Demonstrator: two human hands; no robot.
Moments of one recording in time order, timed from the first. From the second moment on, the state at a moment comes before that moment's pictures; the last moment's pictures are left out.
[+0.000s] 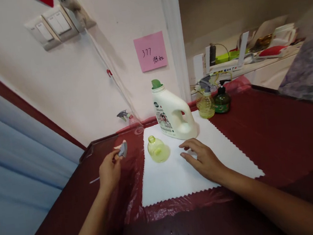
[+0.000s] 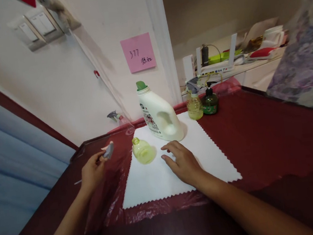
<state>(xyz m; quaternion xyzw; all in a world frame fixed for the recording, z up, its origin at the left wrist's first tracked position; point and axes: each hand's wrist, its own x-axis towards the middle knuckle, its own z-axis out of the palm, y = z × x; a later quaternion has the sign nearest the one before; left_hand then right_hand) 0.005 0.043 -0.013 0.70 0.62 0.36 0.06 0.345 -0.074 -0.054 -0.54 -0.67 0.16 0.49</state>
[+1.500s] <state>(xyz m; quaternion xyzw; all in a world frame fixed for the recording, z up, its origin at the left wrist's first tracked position) 0.139 0.031 -0.011 0.50 0.38 0.59 0.50 0.274 0.000 -0.061 -0.49 -0.64 0.22 0.55</state>
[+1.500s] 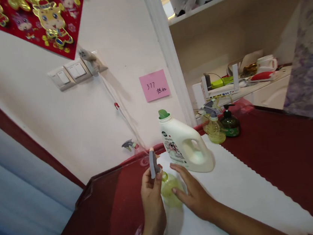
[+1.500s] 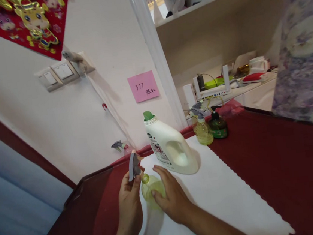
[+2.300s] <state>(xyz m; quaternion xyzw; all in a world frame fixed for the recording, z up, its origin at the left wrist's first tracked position) 0.140 0.037 -0.043 0.59 0.35 0.55 0.48 0.304 0.056 0.094 -0.37 -0.92 0.02 0.14</state>
